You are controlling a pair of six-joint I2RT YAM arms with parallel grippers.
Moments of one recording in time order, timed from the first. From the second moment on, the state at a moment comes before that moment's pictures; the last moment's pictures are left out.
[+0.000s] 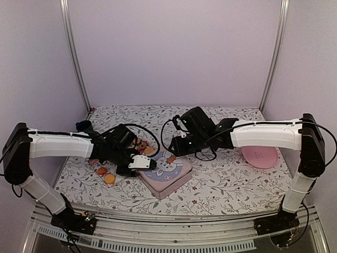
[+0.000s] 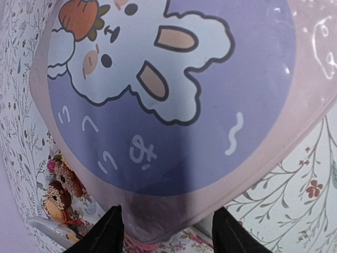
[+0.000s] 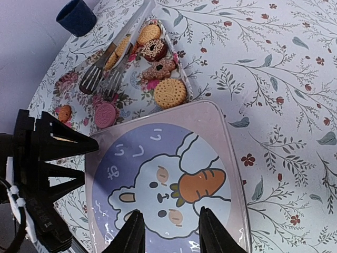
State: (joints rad) left arm -0.78 1.53 0.89 -0.44 0.02 0.95; right arm 0.97 1.77 1.35 -0.34 0.06 0.52
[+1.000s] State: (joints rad) left arm -0.77 1.50 1.04 -0.54 0.12 0.90; right arm 0.99 1.68 1.00 -0.16 -0.04 0.65
